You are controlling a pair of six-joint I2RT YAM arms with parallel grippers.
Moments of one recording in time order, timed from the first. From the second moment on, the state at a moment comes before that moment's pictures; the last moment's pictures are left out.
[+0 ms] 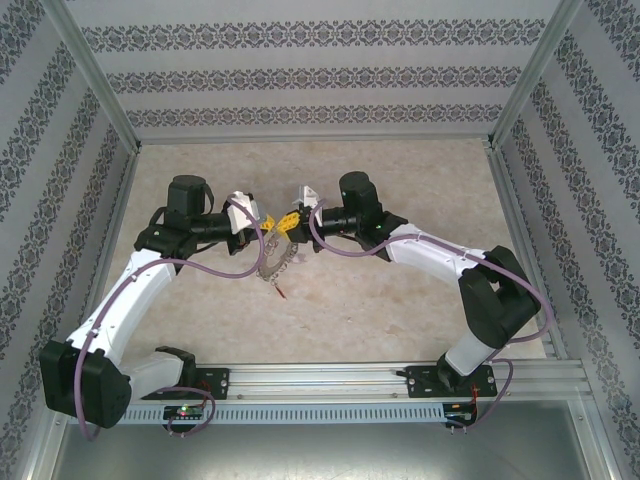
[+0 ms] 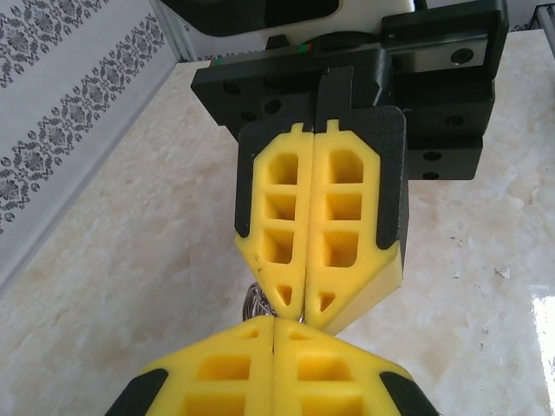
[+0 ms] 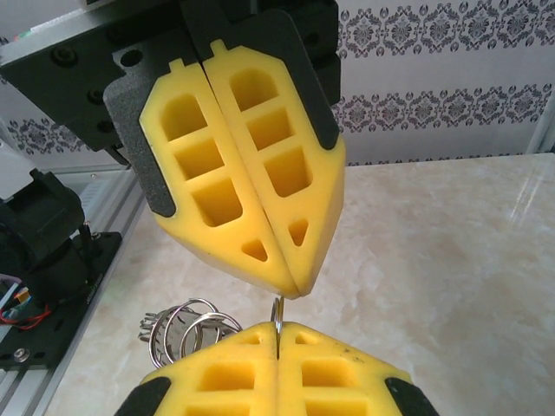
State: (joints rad) left arm -0.22 1.16 0.97 -0.41 0.81 0.74; right arm 0.64 1.63 1.08 0.26 -0.91 -0.17
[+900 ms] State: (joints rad) left arm -0.21 1.15 0.82 -0.29 0.90 0.60; right arm 0.57 1.57 1.08 0.24 -0.99 -0.22
